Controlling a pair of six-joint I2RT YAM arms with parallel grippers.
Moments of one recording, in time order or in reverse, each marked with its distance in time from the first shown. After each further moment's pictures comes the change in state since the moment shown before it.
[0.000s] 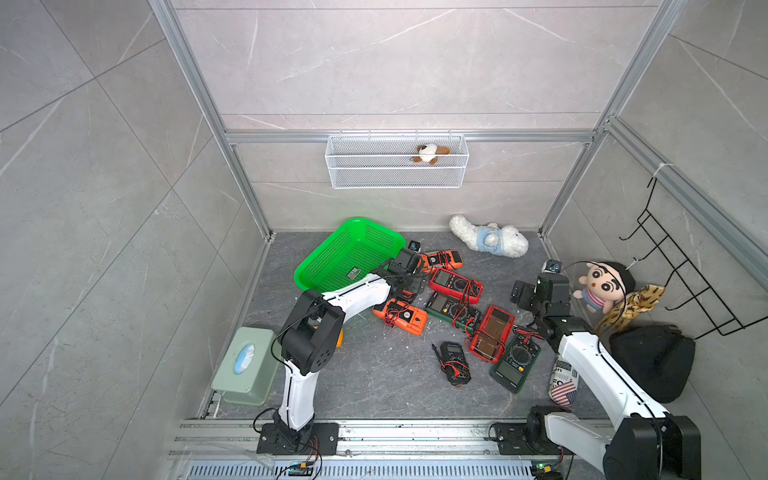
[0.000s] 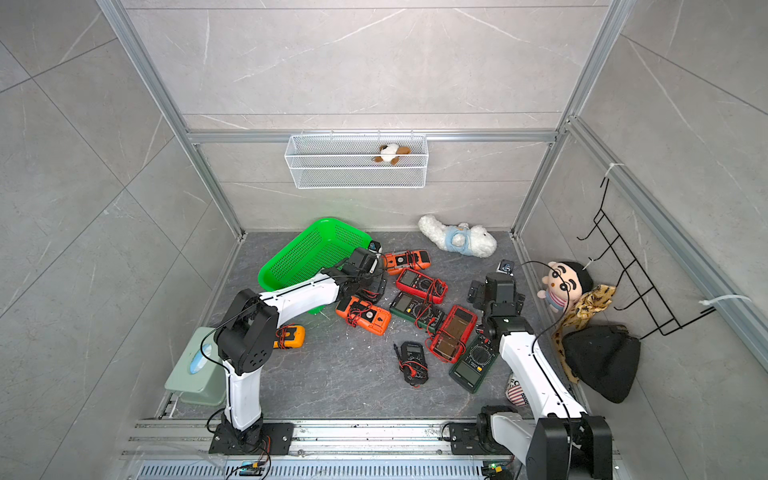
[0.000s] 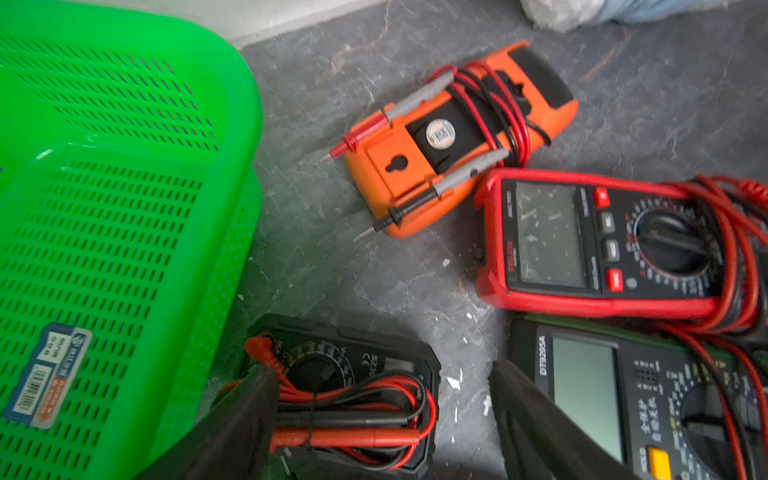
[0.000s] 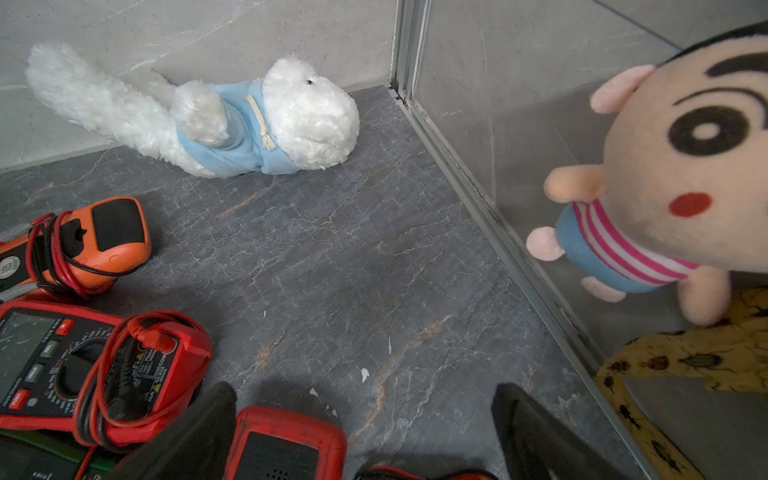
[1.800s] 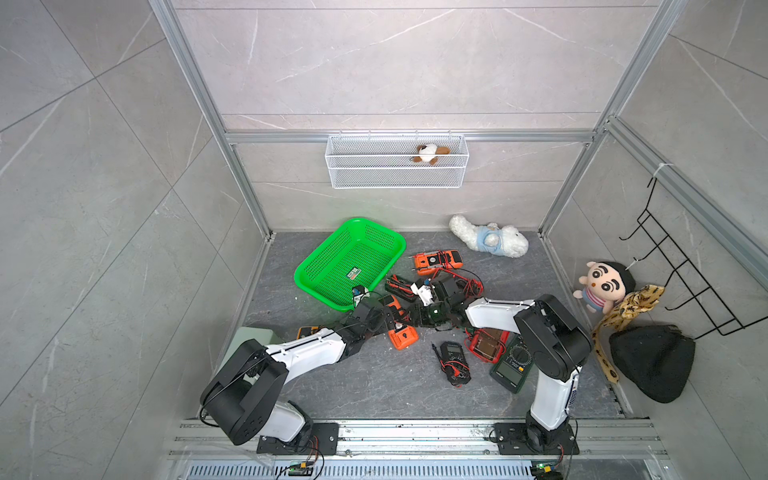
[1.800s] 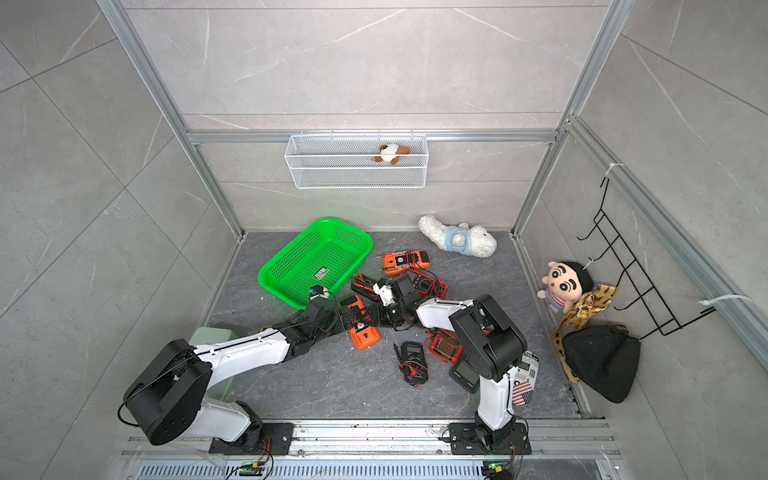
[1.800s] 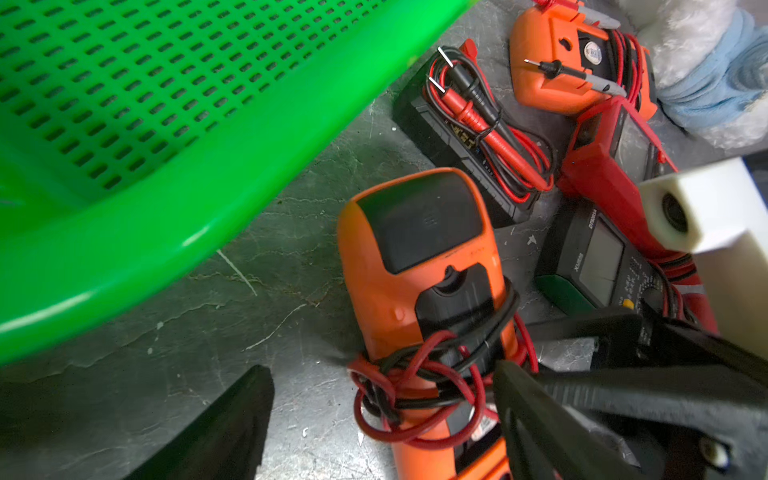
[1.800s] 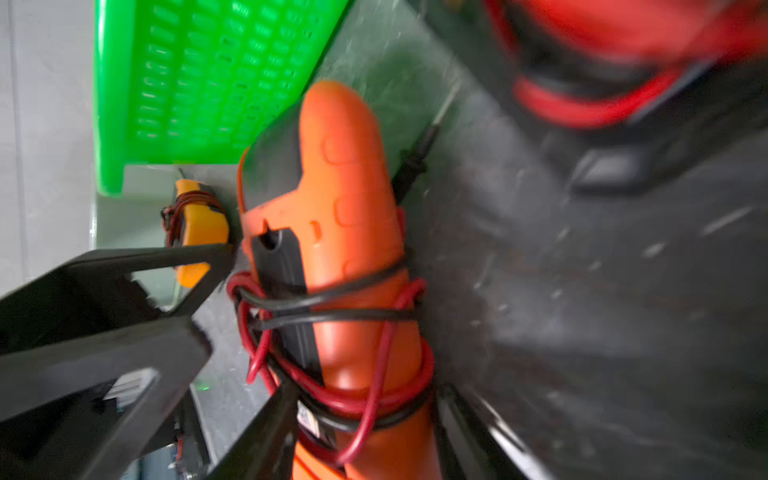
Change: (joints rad) left arm 0.000 -0.540 -0.818 0.302 -0.010 -0.679; right arm 0.571 0.775 0.250 0.299 -0.929 0.374
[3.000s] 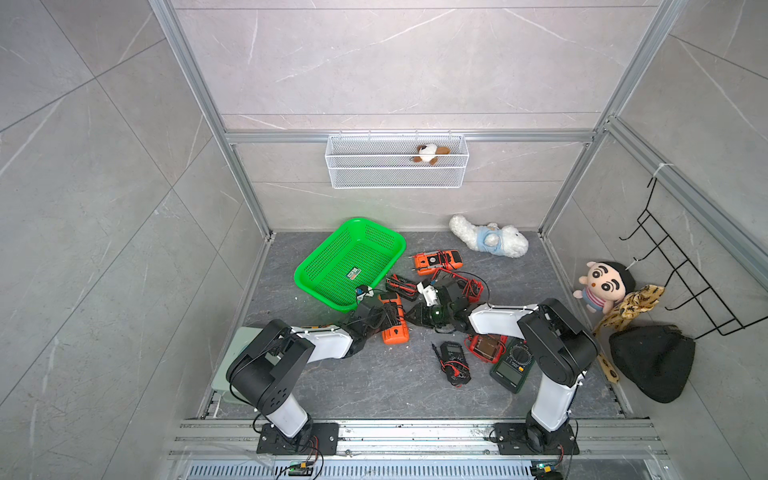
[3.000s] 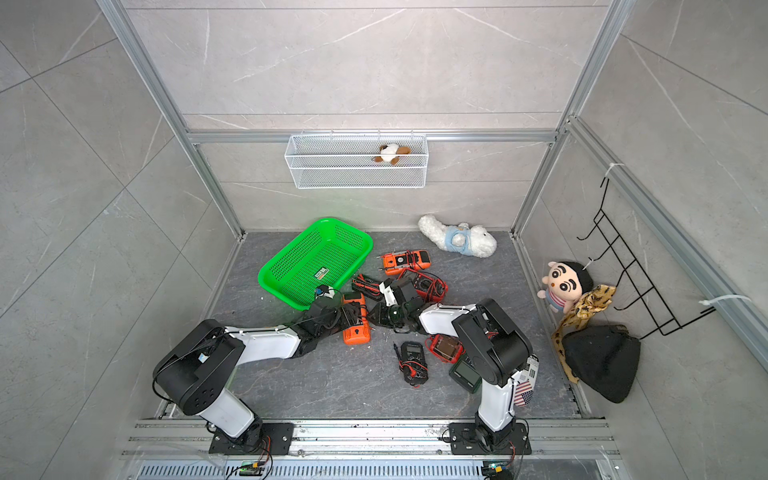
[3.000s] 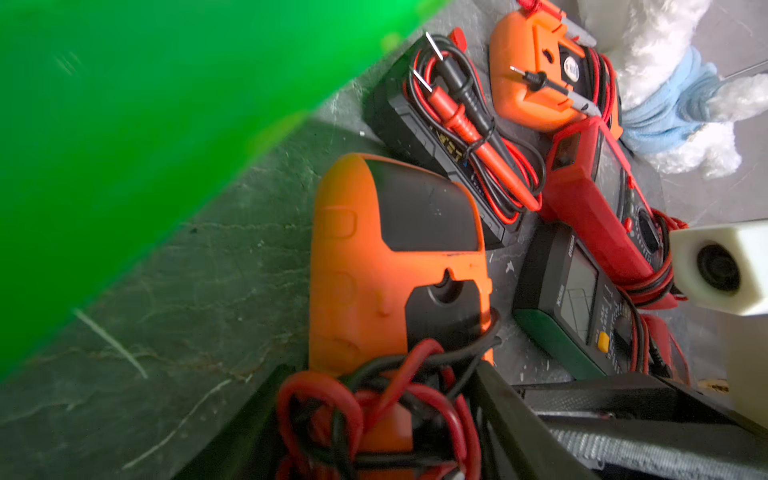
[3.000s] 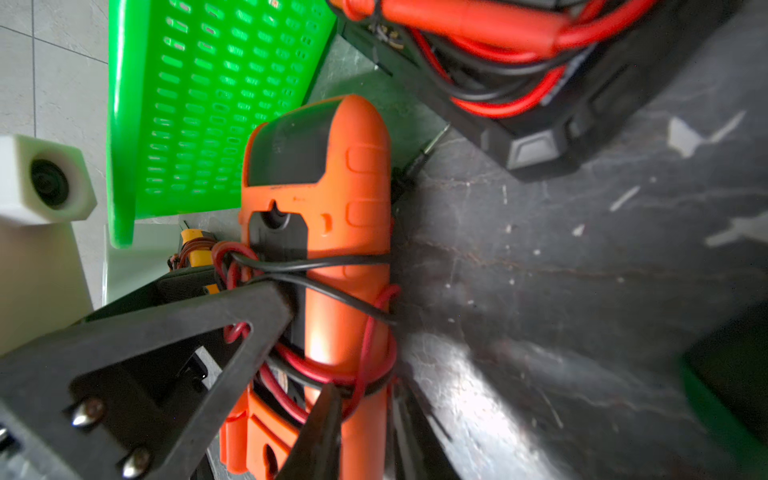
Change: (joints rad) left arm 0.037 0.177 -0.015 0.305 0.114 -0.029; right arm 0.003 -0.028 -0.048 0.091 0.107 0.114
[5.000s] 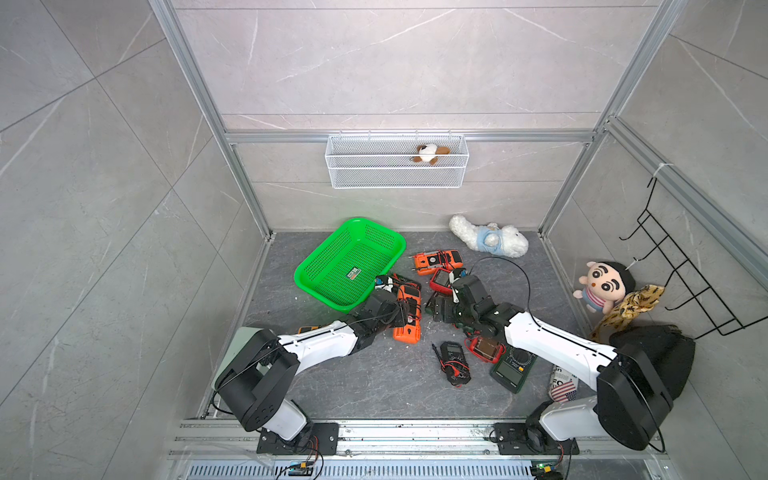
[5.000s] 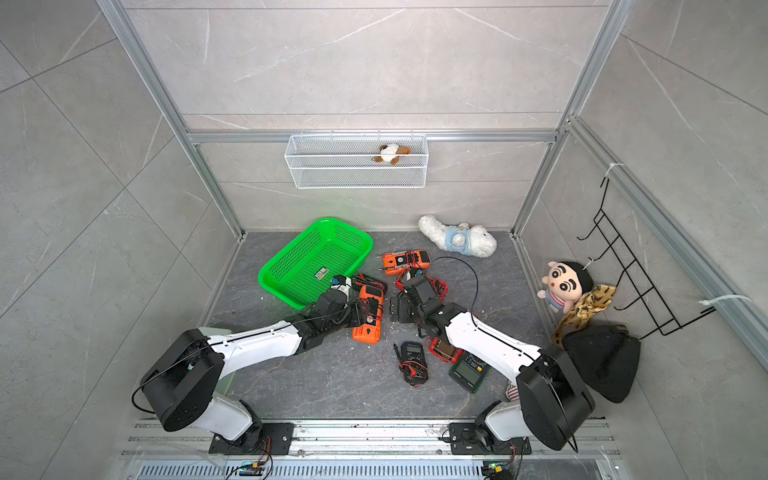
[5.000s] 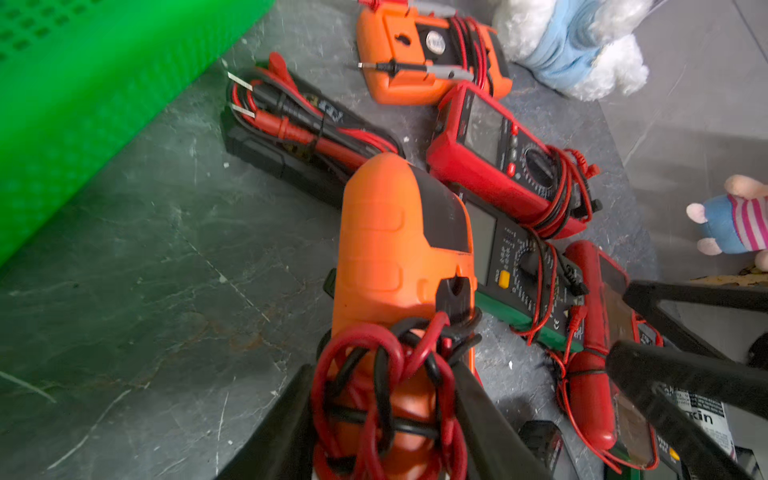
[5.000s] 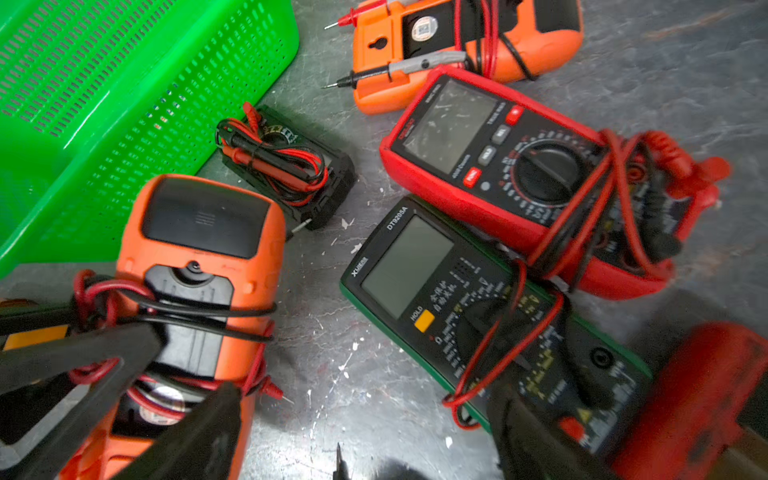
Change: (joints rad) left arm -0.095 -0.111 0.166 -0.226 -0.035 0.192; right arm 0.024 -0.469 -0.038 -0.462 0.638 -0.229
